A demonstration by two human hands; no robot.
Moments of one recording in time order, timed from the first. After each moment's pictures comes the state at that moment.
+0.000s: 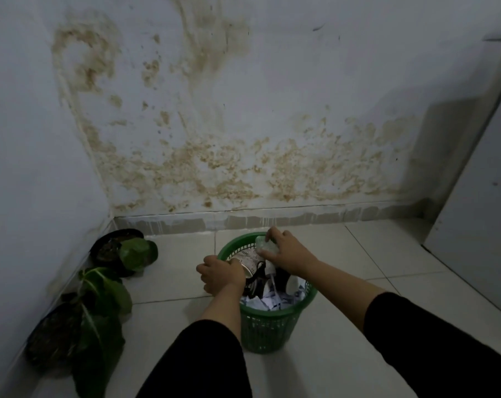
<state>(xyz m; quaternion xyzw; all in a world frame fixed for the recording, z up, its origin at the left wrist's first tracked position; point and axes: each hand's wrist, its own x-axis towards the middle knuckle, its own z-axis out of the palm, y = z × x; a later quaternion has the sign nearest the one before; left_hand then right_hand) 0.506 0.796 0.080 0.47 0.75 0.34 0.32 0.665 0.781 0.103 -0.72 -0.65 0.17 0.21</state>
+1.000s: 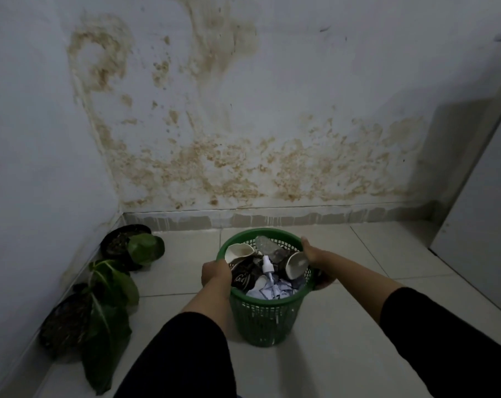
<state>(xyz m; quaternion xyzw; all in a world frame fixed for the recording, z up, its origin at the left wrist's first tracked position) 0.483 0.812 0.064 0.31 0.71 0.39 0.50 0.698 0.761 0.108 -0.85 -0.25 0.43 0.19</state>
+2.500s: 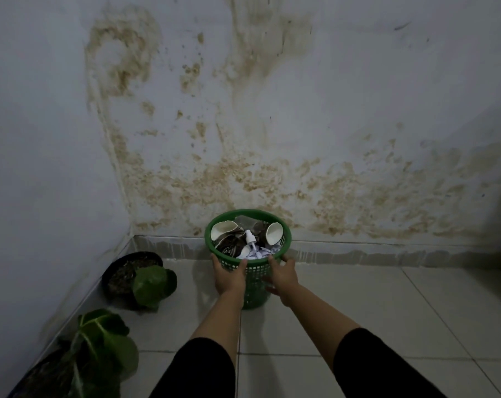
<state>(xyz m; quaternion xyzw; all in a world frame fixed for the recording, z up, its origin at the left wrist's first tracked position) 0.484 1.031 -0.029 0.30 0.55 0.56 0.54 0.599 0.985 0.014 -0.68 -0.28 0.44 0.51</state>
